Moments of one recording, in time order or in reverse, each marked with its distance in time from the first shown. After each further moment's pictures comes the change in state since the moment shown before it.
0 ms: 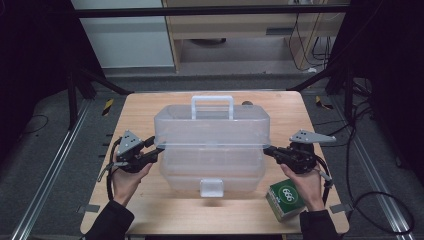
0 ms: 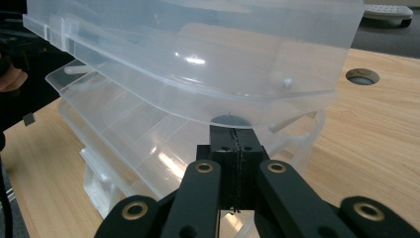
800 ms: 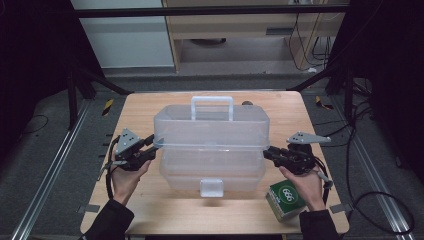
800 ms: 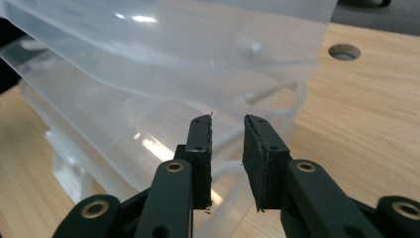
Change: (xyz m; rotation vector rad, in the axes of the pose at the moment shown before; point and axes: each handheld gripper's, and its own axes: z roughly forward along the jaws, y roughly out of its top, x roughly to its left) left arm 0.000 0.004 -0.004 -0.015 0.018 0.004; right arm -0.006 -0.010 0.008 0.086 -0.081 0.002
